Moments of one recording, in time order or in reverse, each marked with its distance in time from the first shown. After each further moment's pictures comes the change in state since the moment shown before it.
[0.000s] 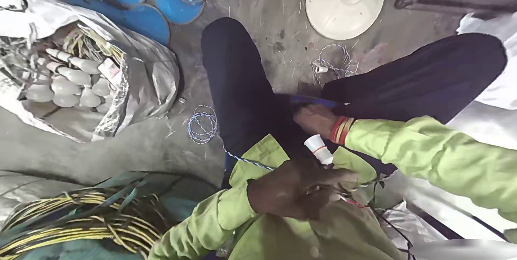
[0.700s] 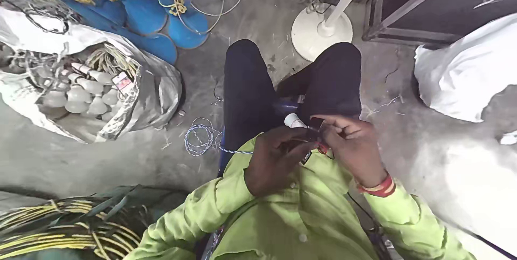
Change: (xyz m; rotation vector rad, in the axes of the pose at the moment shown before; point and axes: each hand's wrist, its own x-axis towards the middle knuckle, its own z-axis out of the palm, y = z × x) left_hand 0.006 0.014 0.025 0.096 0.586 0.024; right_hand -0.145 -0.043 0.013 1.091 1.130 -0.027
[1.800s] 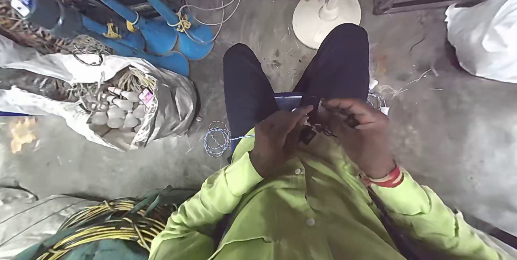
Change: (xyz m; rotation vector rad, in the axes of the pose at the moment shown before) left_hand 0.007 -0.009 0.005 0.569 0.029 0.469; right_hand -0.028 0.017 -0.001 0.124 0.135 -0.176
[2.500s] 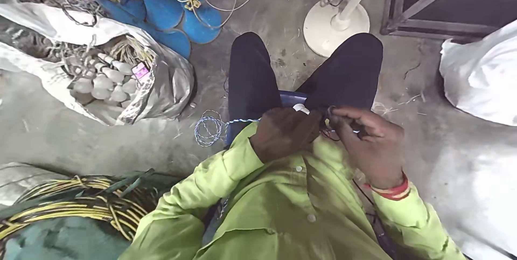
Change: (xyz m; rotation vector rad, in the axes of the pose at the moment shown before) left_hand 0.004 -0.004 -0.006 0.353 0.005 0.246; right_hand 0.003 -0.001 -0.008 -0.264 -0.081 -0.152
